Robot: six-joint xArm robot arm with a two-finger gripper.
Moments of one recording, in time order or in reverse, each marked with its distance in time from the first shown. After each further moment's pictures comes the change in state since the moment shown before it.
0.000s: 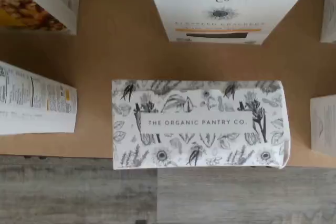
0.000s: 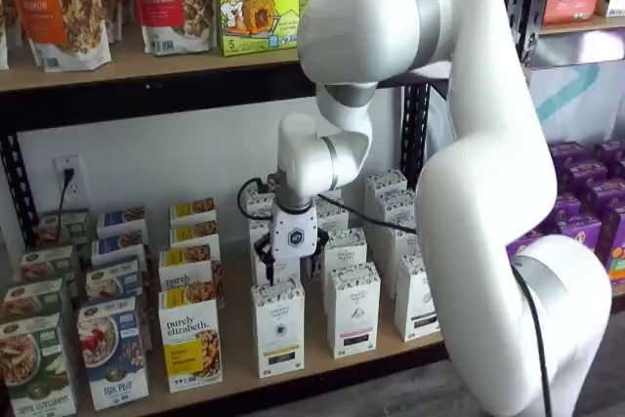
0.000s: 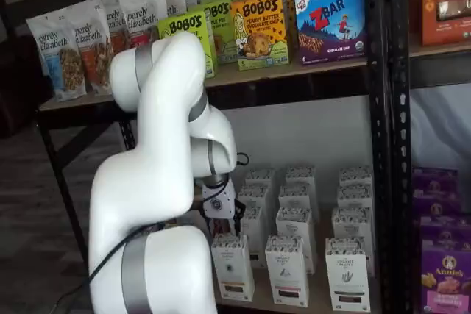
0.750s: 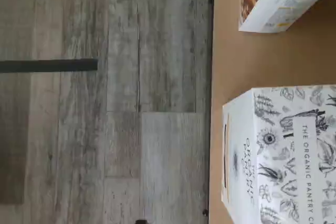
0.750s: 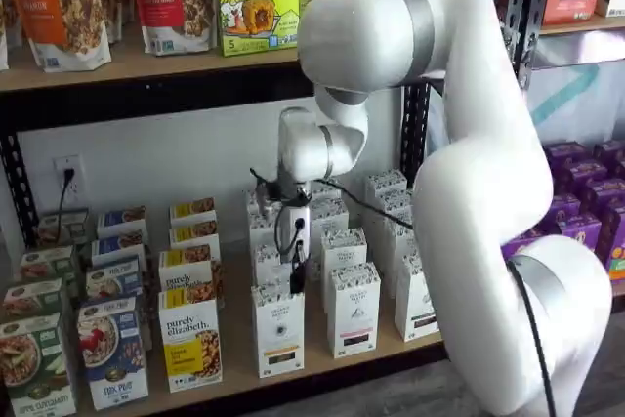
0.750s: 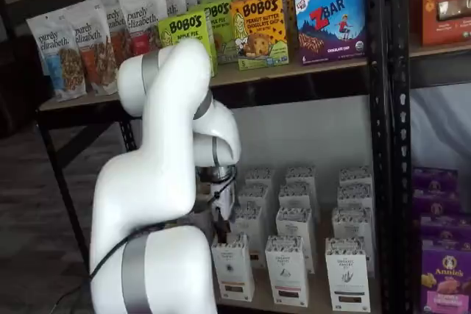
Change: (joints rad) arm -0.025 0.062 -0.140 0.067 0.187 -1.644
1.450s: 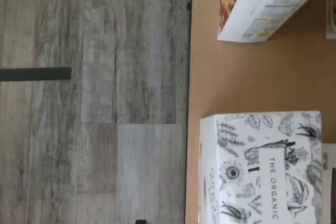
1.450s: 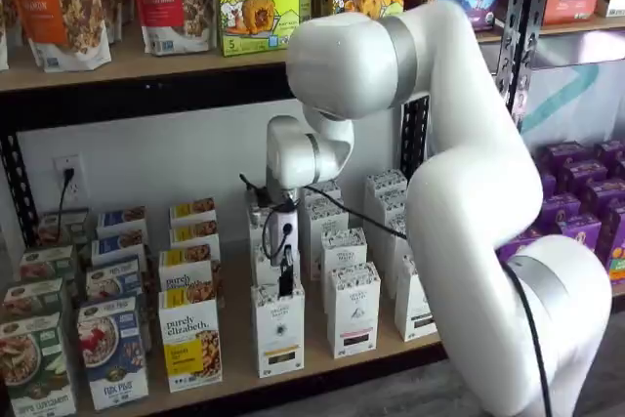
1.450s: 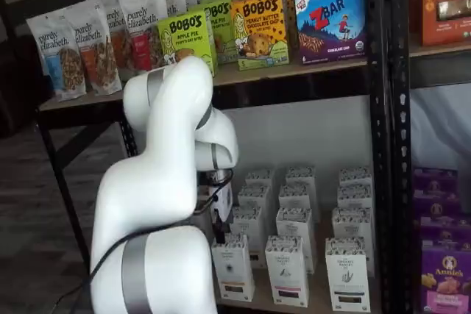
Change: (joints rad) arm 0.022 0.141 -0.182 -0.020 0.032 0.041
